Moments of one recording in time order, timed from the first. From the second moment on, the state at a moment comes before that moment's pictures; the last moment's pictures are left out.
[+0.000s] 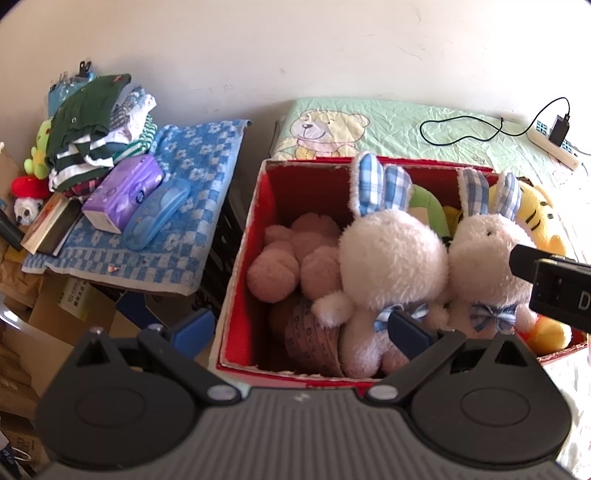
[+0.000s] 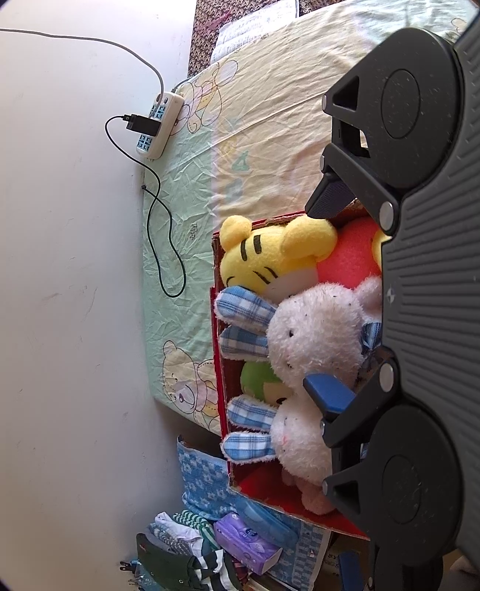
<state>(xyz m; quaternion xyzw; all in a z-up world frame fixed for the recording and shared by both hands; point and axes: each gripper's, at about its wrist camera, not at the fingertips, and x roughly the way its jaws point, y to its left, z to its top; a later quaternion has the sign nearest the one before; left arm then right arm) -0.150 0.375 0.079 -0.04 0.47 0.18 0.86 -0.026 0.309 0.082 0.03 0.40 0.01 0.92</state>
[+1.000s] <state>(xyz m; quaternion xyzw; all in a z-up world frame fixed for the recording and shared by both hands) -0.155 0.370 0.075 -0.05 0.49 0.17 0.86 -0.038 0.308 0.079 0.03 0.40 0.01 0.91</state>
